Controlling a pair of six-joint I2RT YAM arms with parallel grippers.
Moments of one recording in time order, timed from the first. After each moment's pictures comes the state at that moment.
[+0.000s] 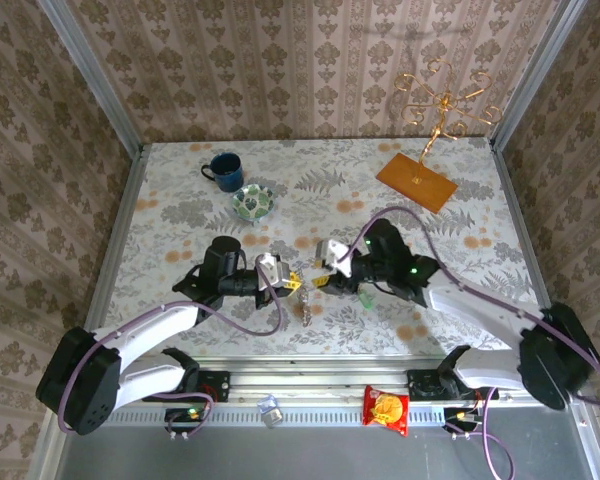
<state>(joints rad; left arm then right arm) -0.63 1.11 0.47 0.15 0.79 0.50 0.65 1.20 0.72 -0.07 -0.48 -0.41</state>
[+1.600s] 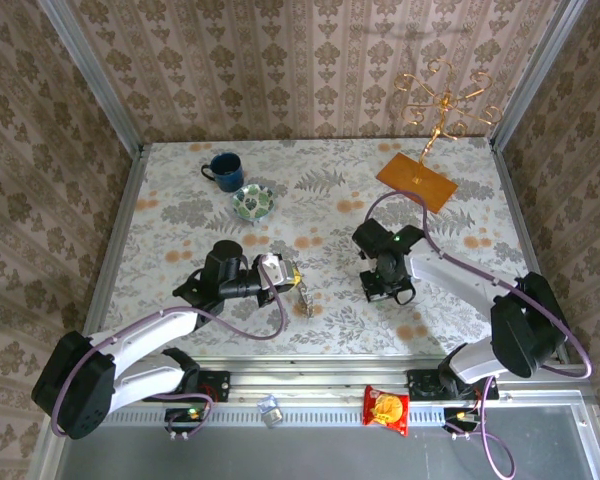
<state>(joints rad) -0.68 1.08 0.45 0.18 0.59 0.48 0.62 1.45 1.00 -1.04 0.00 0.38</state>
